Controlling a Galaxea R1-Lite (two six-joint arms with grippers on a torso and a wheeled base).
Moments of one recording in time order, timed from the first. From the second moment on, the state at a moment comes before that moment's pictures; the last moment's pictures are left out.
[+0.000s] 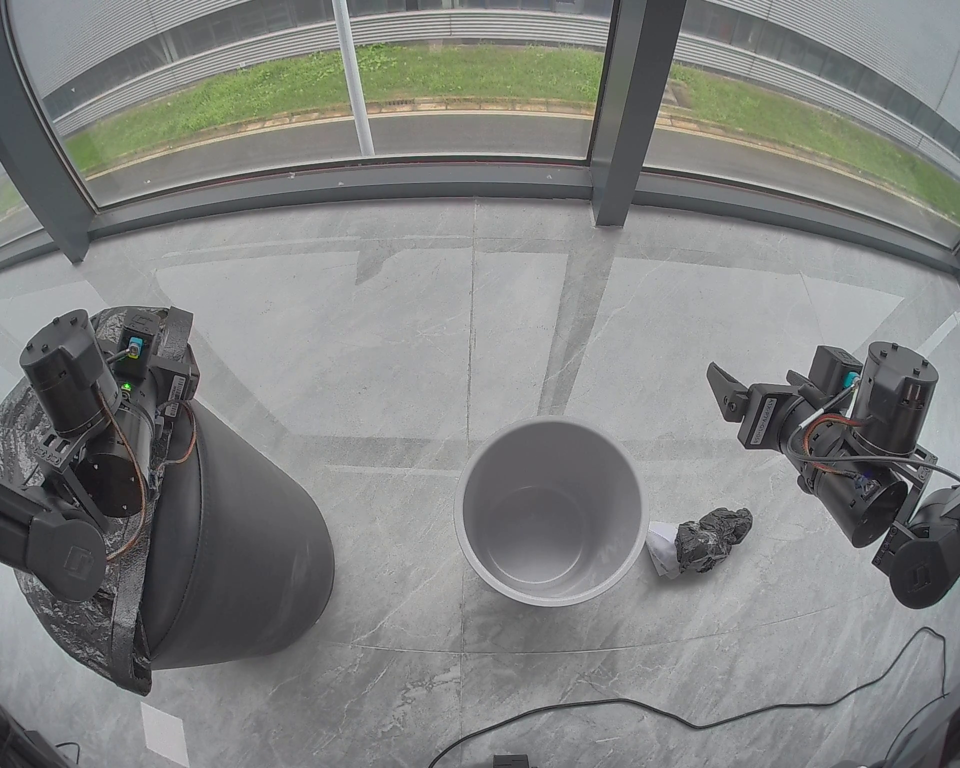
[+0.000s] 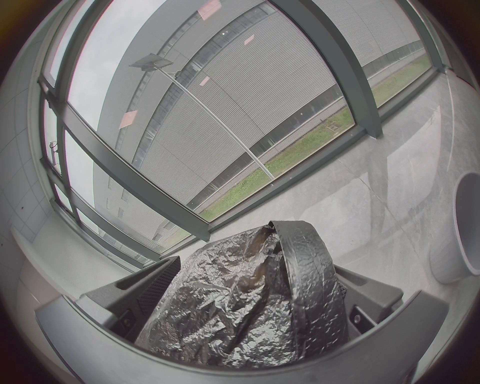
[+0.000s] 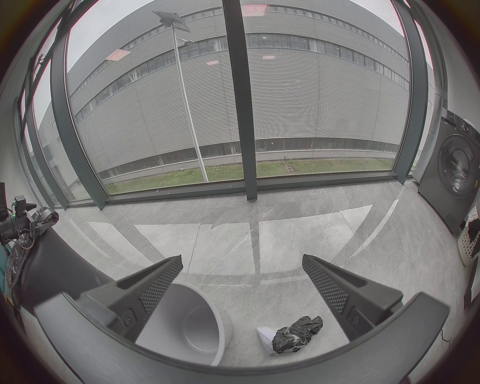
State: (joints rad) left arm -0.24 1.64 -0.66 -1.14 0.65 0.66; right arm 0.43 1.66 -0.56 -1.06 -0.40 0.13
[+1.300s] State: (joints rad) left arm -0.16 1.67 -0.64 -1.28 0.65 0.66; right arm 0.42 1.68 -0.56 -1.06 -0.40 0.13
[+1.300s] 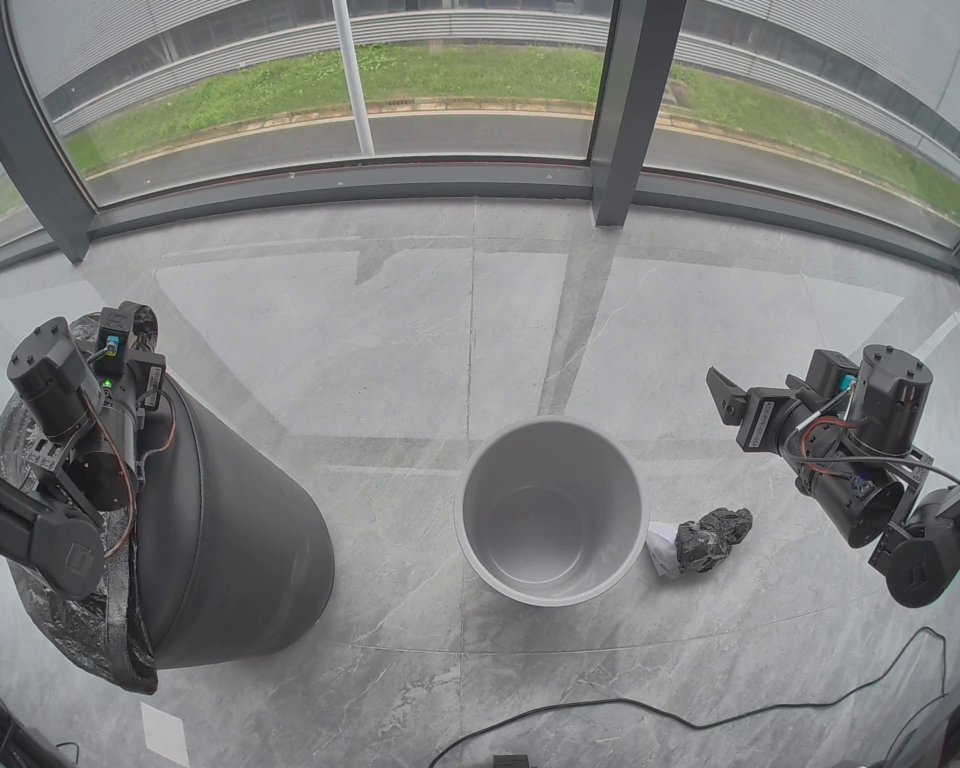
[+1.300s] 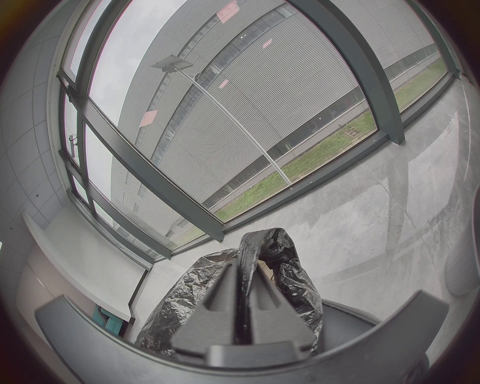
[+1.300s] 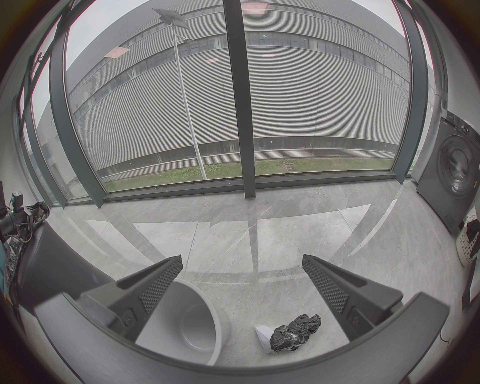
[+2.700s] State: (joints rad) left arm -0.53 1.34 -1.16 -0.36 0.65 -0.40; right arm 0.58 1.61 -0.51 -1.04 -0.21 0.32
